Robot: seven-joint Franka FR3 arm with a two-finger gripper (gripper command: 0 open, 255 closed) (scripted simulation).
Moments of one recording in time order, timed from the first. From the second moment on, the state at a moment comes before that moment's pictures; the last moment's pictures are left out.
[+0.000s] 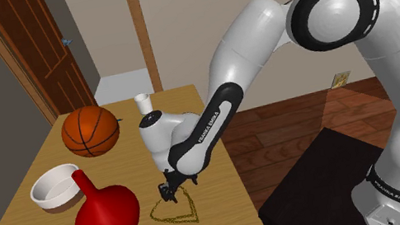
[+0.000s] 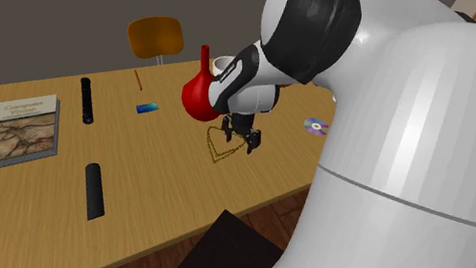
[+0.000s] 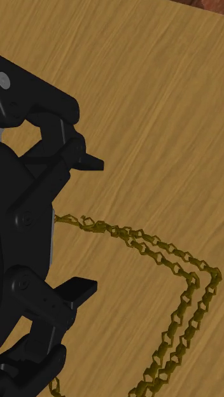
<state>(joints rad) 0.32 0.70 0.34 -1.87 -0.33 2.40 0.90</state>
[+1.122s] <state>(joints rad) 0.31 0.65 0.36 -1.89 -0.31 2.37 0.89</state>
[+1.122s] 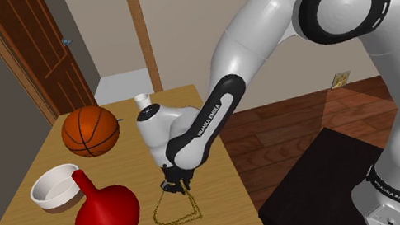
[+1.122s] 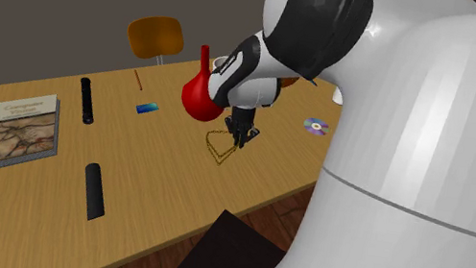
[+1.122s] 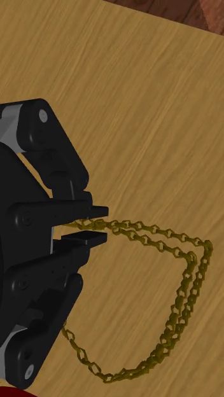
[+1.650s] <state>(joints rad) 0.28 0.57 0.38 -1.90 -0.27 2.30 0.87</state>
